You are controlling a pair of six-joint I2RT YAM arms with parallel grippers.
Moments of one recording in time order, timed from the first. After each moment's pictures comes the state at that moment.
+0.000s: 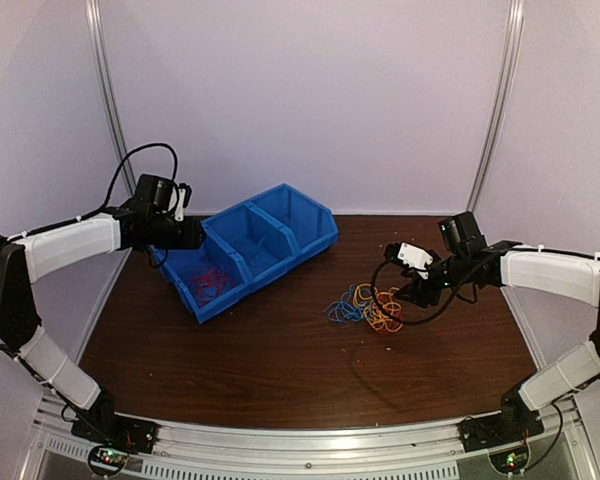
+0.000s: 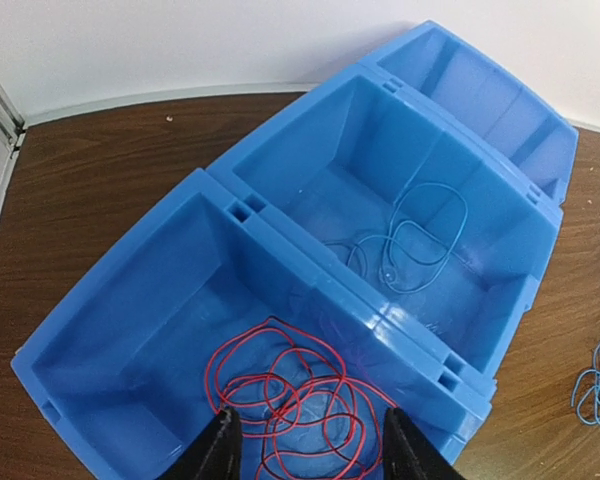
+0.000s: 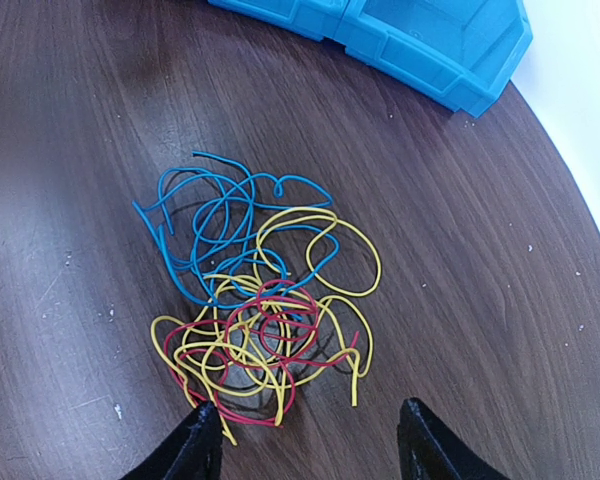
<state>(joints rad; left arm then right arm) -0.35 1.55 1.14 -0.30 -0.04 -0.23 0.39 1.39 0.86 -0.30 -0.33 -0.67</state>
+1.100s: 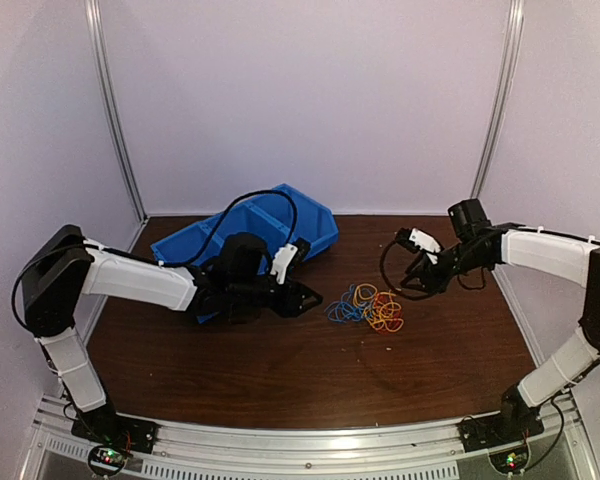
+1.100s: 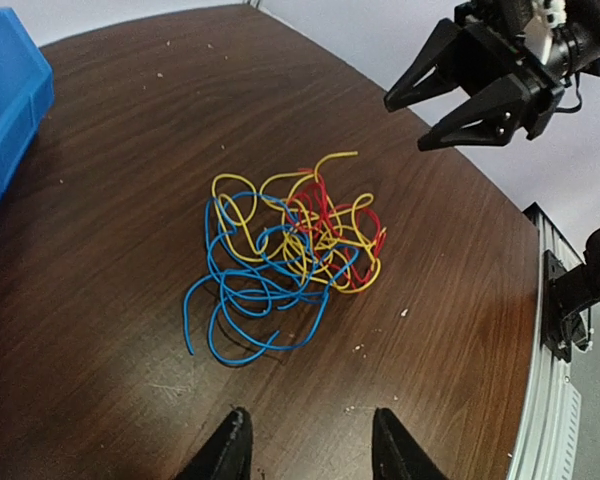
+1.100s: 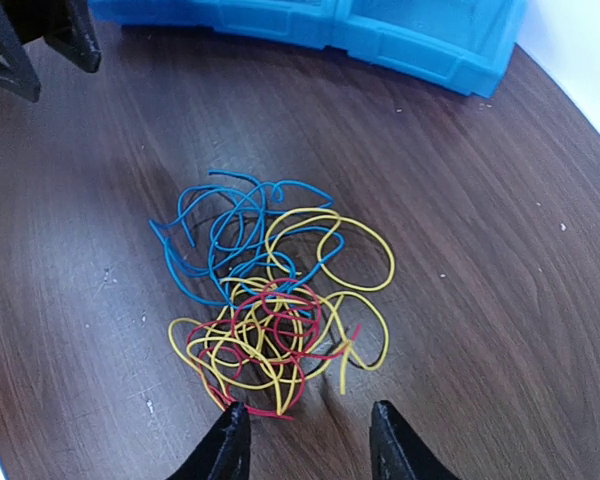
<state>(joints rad) -0.88 1.76 1.01 0.27 0.32 -0.28 0.25 1.48 1.00 -0.46 -0.56 -0.64</state>
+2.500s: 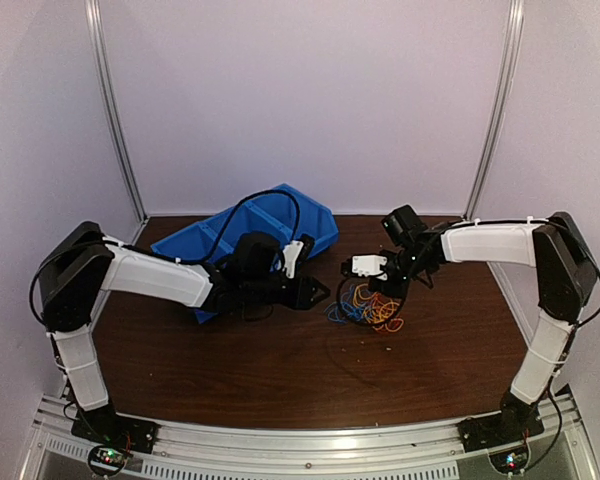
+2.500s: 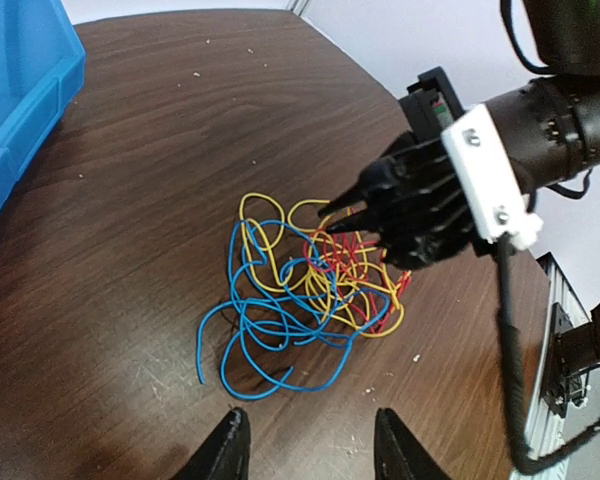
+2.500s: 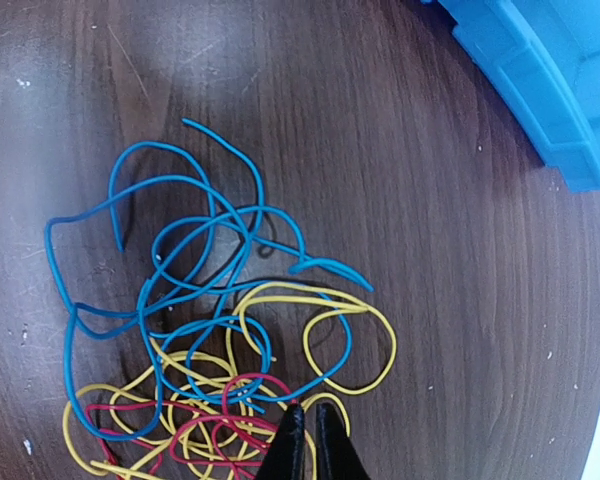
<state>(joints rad) -0.88 1.84 1.09 0.27 0.25 -0.42 0.54 1.79 1.21 -0.44 -0.14 -0.93</state>
